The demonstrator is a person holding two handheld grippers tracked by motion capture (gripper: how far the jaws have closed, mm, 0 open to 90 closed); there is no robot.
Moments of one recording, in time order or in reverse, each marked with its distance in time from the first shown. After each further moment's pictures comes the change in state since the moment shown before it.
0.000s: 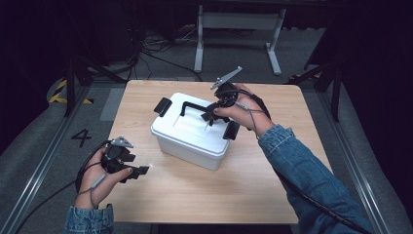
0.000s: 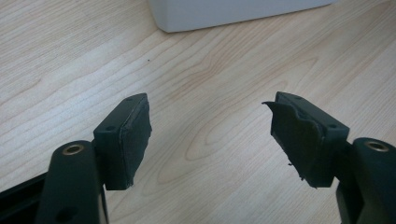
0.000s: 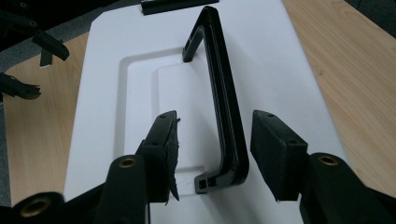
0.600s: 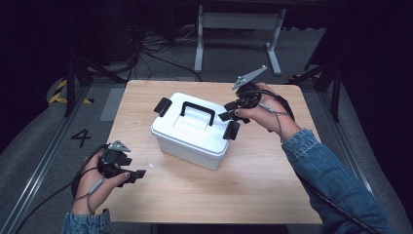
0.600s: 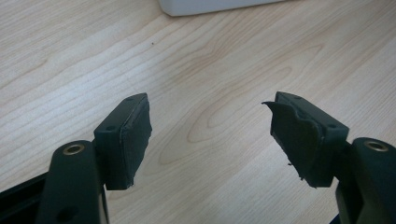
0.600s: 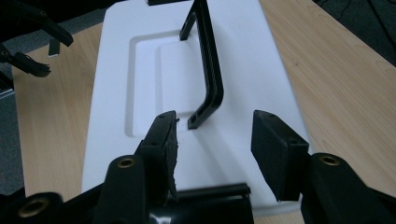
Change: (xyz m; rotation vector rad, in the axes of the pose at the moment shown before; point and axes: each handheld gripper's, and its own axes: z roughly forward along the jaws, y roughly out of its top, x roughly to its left) left arm -0.002 -0.011 -0.007 0.004 0.028 -0.010; right arm 0.000 -0.023 -0.052 -0.028 -0.025 -0.027
